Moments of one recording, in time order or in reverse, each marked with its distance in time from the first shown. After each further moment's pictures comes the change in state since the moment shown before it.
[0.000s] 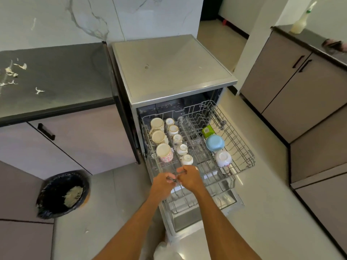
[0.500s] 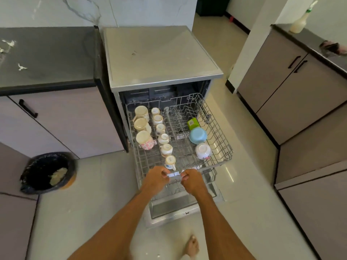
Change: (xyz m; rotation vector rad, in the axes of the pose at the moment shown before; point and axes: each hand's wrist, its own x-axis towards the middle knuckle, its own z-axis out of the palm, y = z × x) left_hand -0.030 0.044 0.094 0.095 0.014 0.020; right_hand -0.040 0.107 -0.089 -0.308 0.012 -0.033
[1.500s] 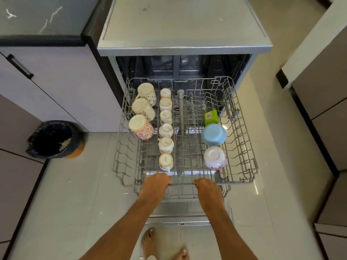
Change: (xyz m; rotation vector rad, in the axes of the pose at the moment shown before) left_hand 0.099 -0.008 0.129 0.649 -0.055 -0.067; right_hand 0.139 0.140 -0.014 -0.457 -0.119 -0.377
